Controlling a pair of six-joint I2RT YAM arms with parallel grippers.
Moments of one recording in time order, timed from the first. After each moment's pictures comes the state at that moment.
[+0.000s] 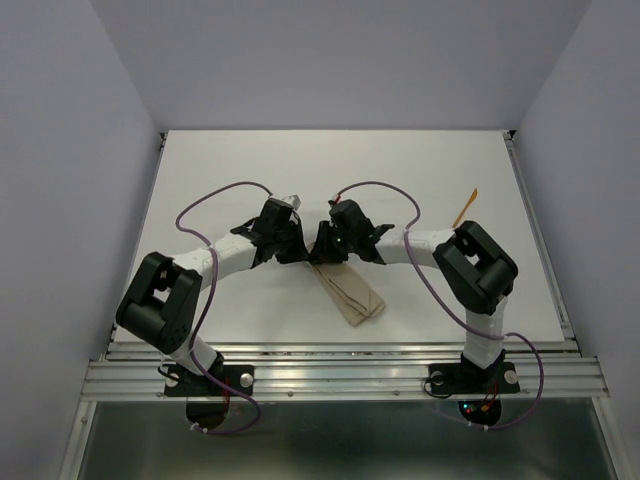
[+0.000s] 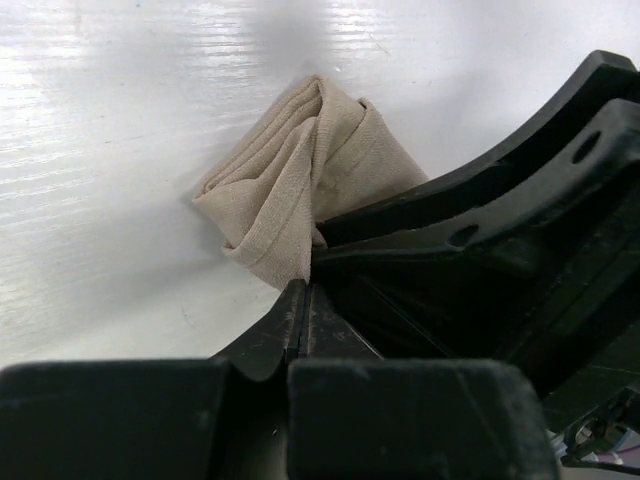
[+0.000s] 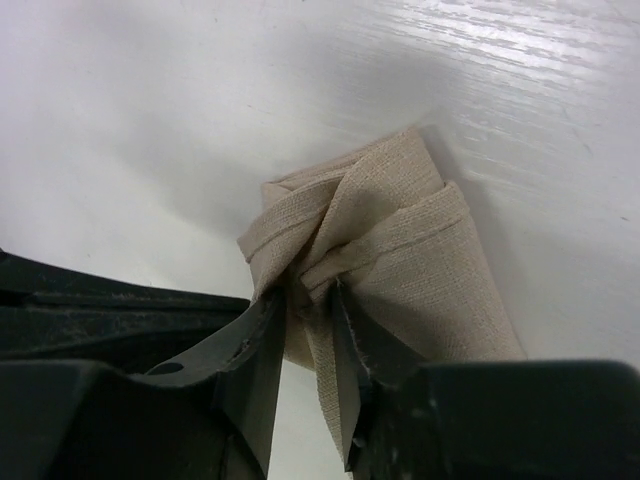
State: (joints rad) left arm -0.53 1.55 0.85 -0.18 0.17 -0.60; right arm 0.76 1.94 1.15 0.05 -0.22 0.79
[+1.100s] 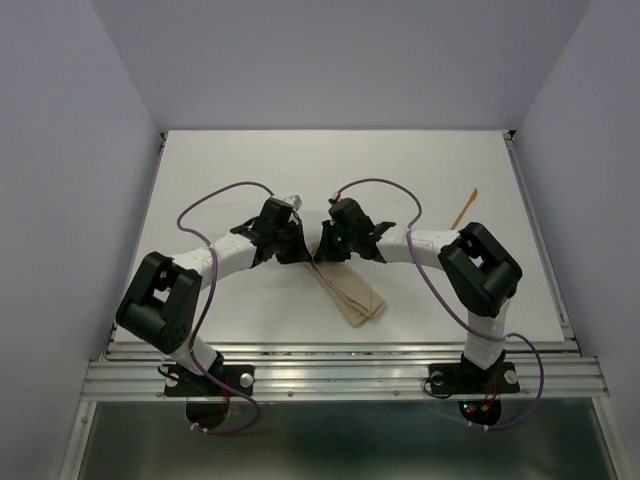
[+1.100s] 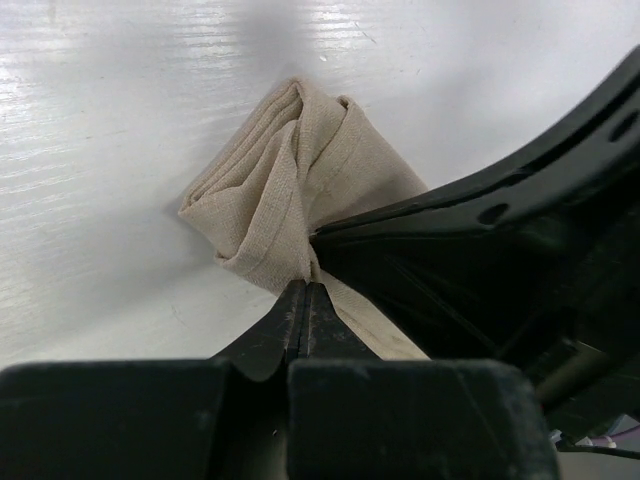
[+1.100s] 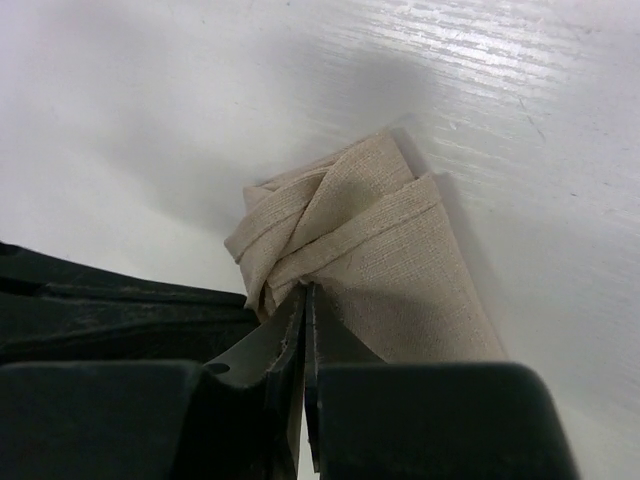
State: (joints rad) left arm -0.53 1.55 0.85 -0.19 0.20 -0.59; right arm 0.76 1.88 1.15 -0.04 -0.15 0.74
